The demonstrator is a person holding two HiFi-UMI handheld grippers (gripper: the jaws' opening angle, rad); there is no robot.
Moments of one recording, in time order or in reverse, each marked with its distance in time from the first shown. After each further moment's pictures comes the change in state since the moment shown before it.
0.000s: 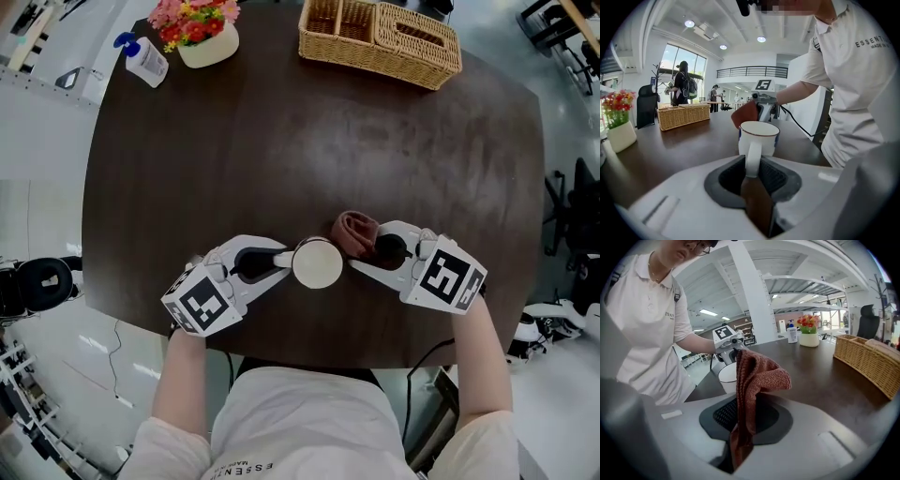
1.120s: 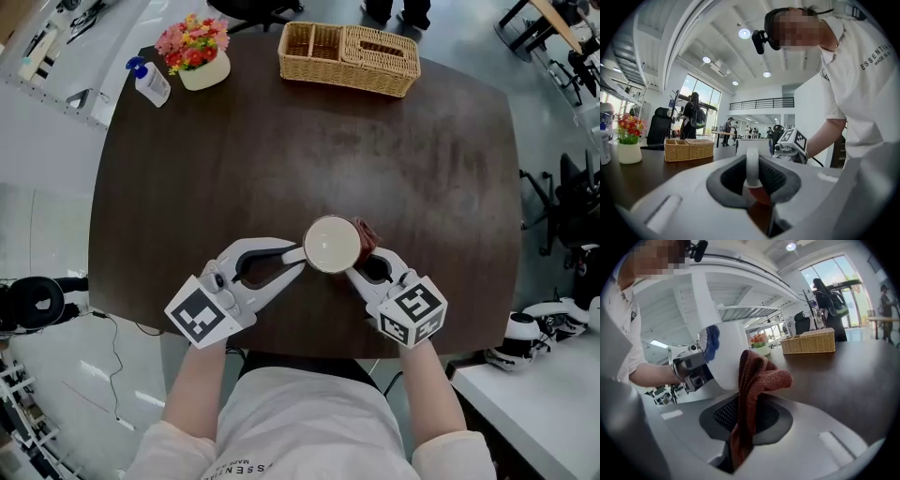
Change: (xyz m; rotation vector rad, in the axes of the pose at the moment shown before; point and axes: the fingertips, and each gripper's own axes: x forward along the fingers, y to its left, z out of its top) left arm -0.024 -0.031 0.118 -0.095 -0.391 0.149; right arm -0.030 0.025 -0.020 0.435 -0.329 -0.492
